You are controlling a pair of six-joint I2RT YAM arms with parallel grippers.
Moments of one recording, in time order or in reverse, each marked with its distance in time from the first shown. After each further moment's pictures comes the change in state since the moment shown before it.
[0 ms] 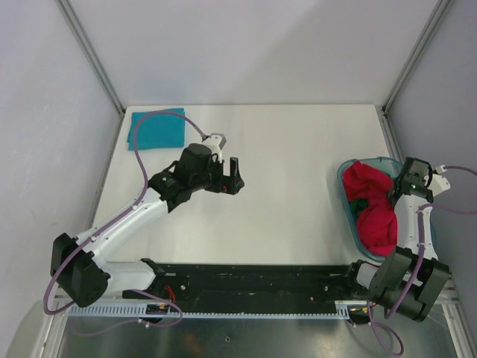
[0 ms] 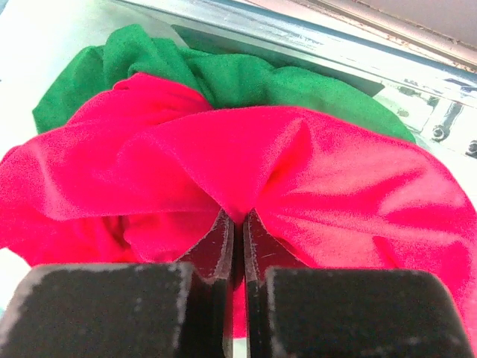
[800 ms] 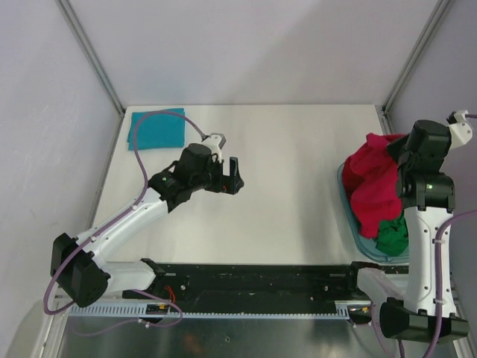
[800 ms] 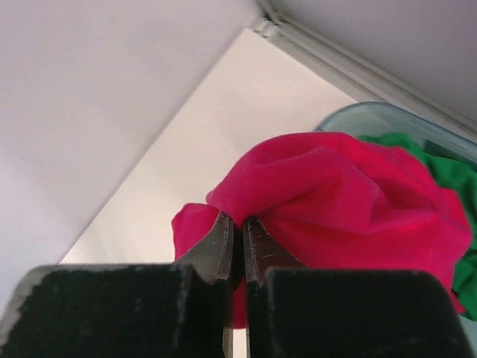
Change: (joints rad) left arm 0.001 0.000 0.000 0.000 -0.005 0.000; right arm 0.288 -0.171 0.508 -0.146 0.008 0.023
